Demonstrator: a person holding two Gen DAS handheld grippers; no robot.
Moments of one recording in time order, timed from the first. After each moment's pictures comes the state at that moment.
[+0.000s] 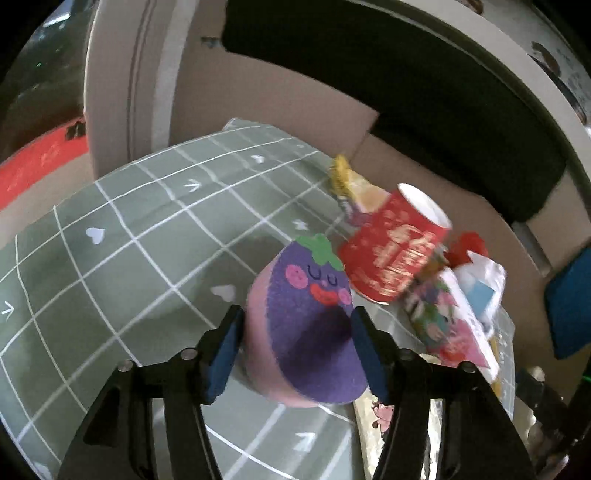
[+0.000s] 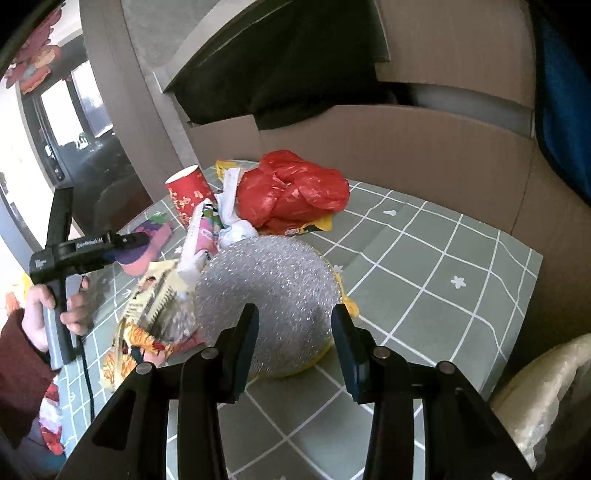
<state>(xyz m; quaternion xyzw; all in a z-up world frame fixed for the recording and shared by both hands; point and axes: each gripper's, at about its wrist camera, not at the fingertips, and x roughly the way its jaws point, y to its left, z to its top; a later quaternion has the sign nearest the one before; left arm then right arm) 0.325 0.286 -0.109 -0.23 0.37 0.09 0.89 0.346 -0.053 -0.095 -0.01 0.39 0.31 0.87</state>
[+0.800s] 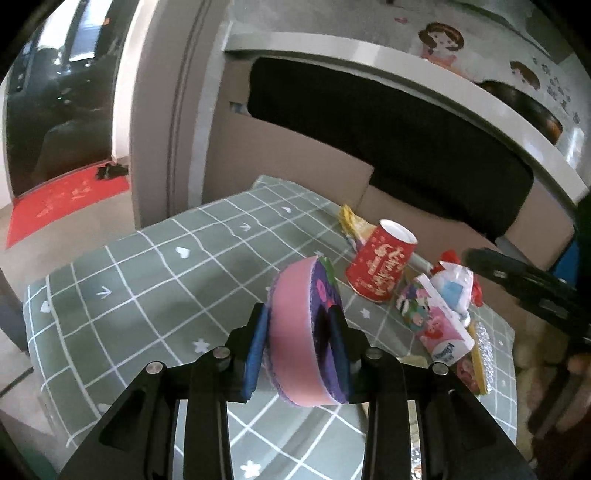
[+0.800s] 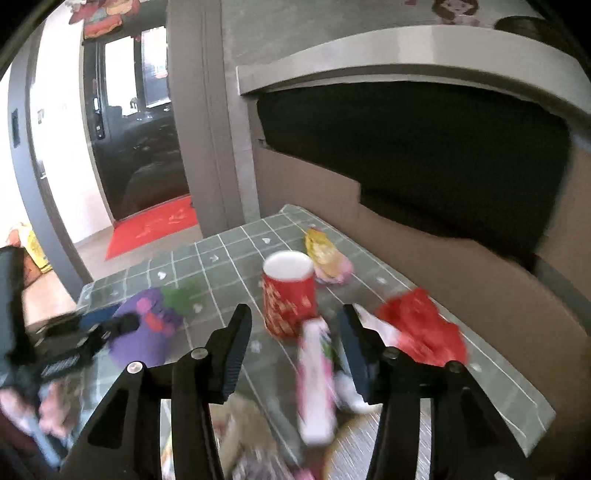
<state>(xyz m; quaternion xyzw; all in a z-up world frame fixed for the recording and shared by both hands) 0.231 0.280 -0.066 -0.20 0.29 0.14 0.93 0.372 0.124 -0.033 -0.12 0.30 0.38 0.87</state>
